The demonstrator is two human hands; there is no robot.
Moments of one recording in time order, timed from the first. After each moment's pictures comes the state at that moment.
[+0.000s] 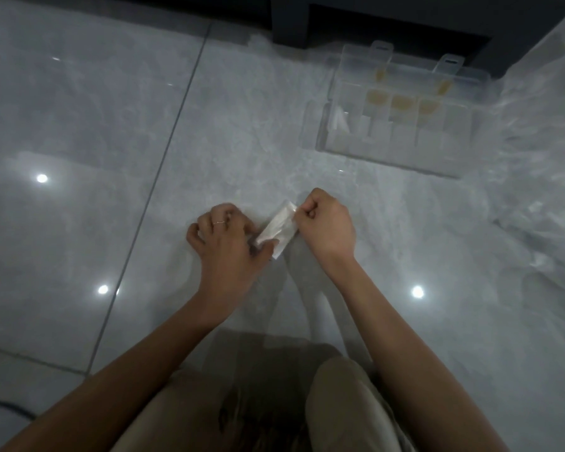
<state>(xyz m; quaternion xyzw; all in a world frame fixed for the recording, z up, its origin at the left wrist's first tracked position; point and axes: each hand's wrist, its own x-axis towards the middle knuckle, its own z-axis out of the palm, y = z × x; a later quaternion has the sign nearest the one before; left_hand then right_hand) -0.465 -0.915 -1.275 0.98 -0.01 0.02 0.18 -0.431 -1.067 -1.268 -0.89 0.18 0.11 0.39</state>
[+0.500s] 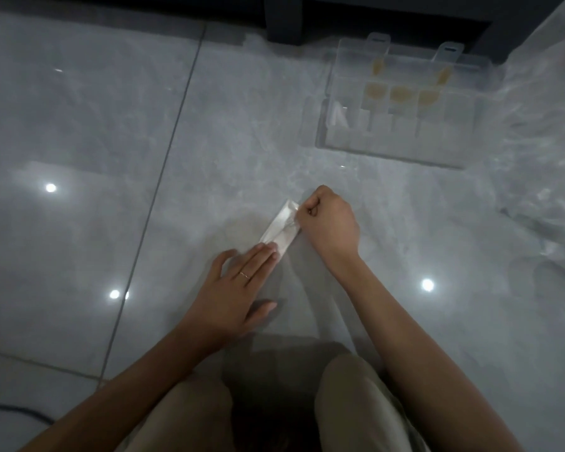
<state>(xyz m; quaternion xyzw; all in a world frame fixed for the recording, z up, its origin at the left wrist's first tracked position) -0.505 -0.874 -1.282 0.93 -0.33 -0.11 0.06 -0.430 -1.066 -1.269 -0.89 0.19 0.11 0.39</state>
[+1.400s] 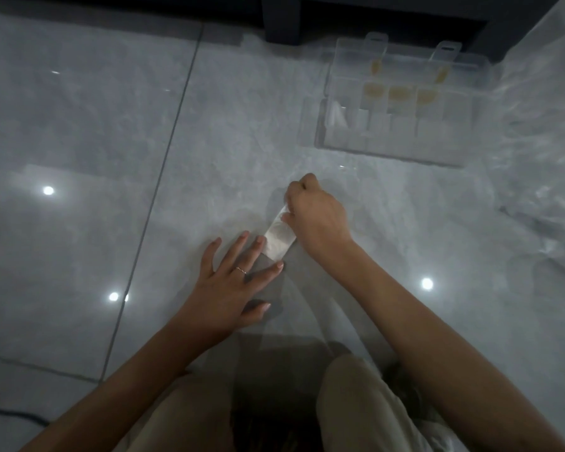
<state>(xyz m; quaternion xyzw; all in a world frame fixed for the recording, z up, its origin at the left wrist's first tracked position) -0.496 -0.867 -1.283 0.93 -0.35 -0.08 0.00 -0.416 -1.053 -1.259 -0.98 -0.03 0.13 0.18</state>
